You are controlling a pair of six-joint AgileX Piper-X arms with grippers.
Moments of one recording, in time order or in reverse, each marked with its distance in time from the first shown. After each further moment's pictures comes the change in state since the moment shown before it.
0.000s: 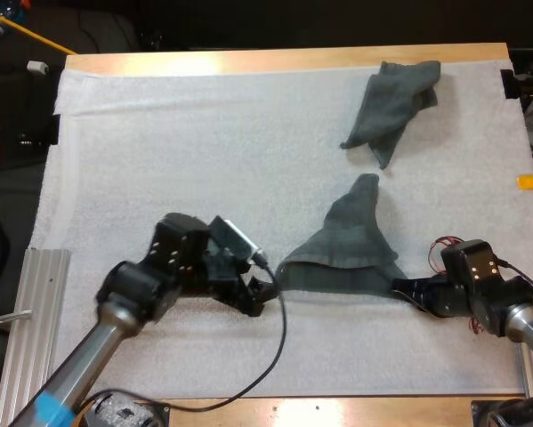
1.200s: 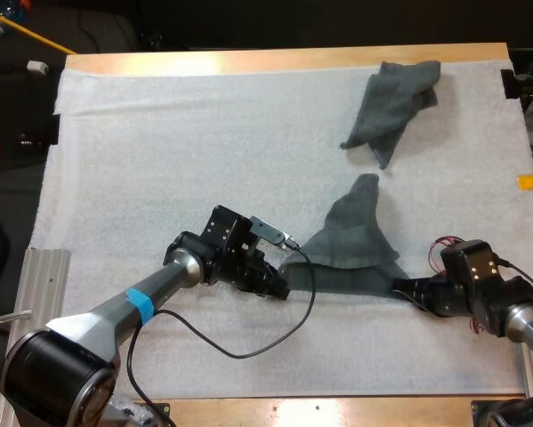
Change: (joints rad) left arm -0.012 0.504 -0.009 -0.249 0.002 -0.072; right arm 0.000 0.000 0.000 0.000 0.017 0.000
